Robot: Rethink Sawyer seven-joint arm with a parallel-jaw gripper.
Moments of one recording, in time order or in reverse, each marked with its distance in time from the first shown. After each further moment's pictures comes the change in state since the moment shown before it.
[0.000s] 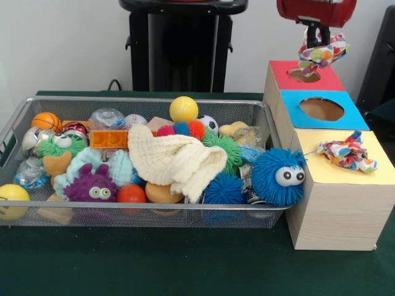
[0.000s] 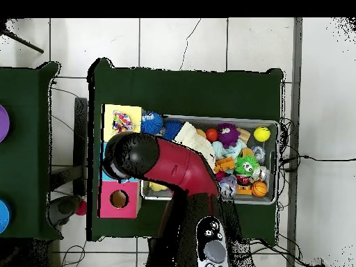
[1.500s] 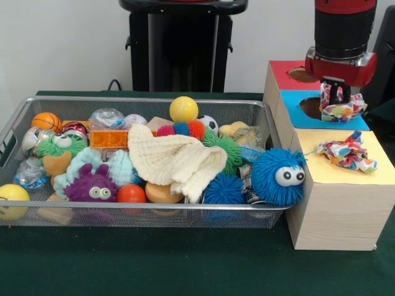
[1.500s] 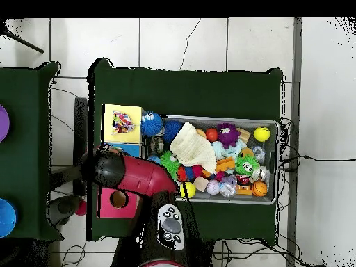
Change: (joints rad) arm 0.114 0.151 0.038 0.098 0.071 -0.413 0.000
